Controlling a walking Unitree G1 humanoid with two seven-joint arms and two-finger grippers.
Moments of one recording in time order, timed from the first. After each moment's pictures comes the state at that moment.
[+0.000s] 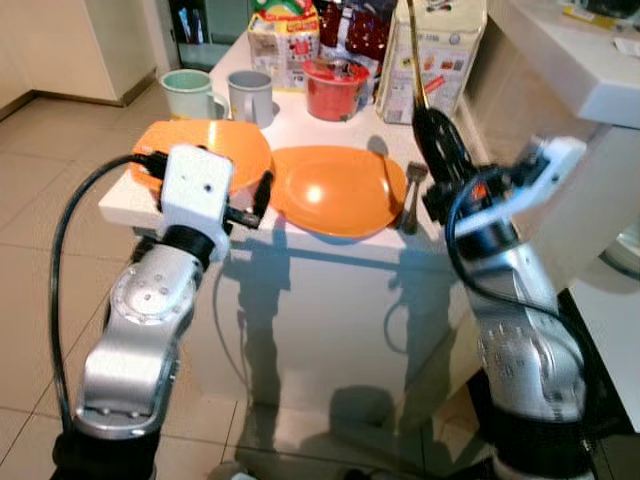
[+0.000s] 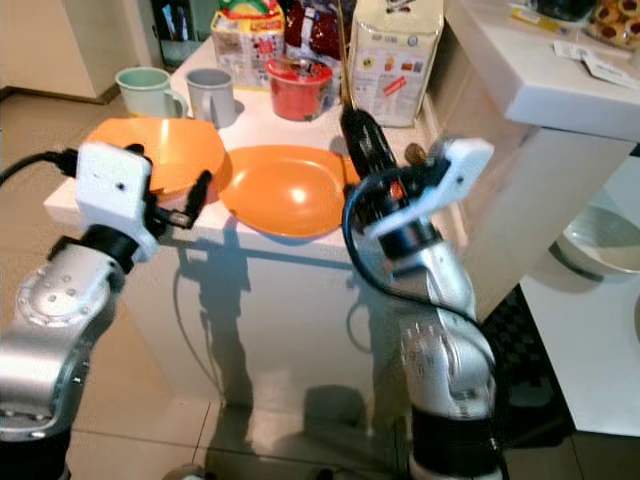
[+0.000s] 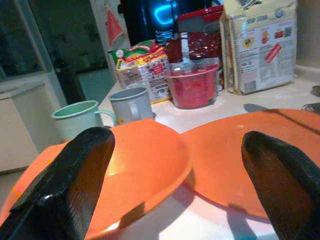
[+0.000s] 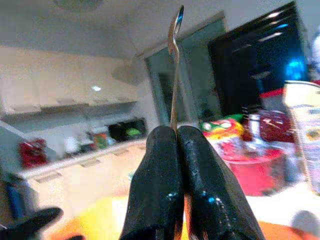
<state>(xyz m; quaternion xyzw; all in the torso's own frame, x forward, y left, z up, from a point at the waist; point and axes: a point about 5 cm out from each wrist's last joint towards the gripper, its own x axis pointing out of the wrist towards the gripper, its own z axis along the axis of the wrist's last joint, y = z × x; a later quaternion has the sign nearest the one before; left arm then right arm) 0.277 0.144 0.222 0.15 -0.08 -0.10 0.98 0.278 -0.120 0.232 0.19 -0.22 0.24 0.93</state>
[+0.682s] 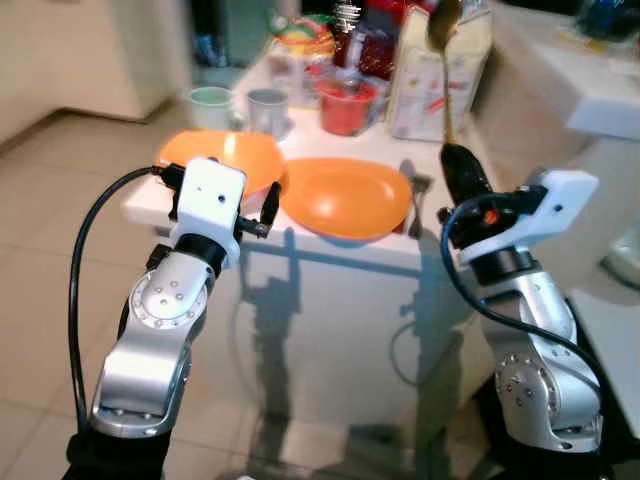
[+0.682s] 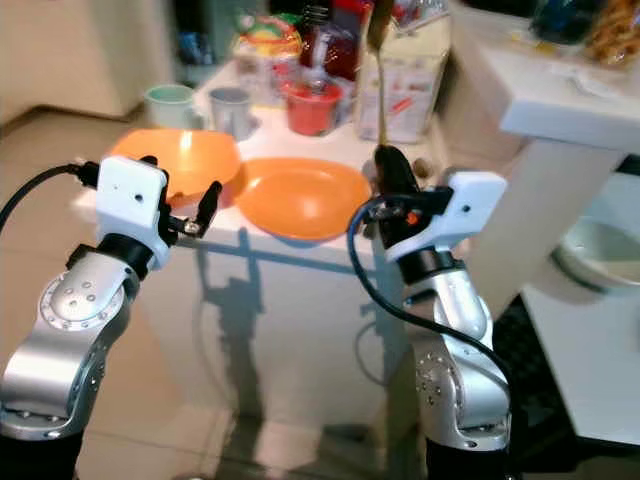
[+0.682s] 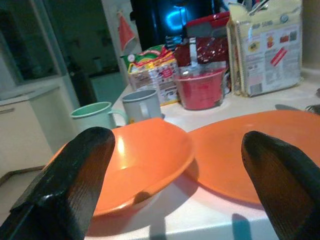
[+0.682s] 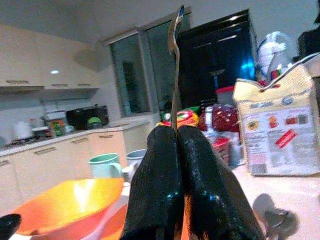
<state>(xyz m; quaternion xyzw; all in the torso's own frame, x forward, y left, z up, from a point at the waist) 0.282 0.140 0.213 0.14 -0.07 -0.10 0.98 0.271 -0.135 0.216 0.15 -0.19 0.15 0.96</state>
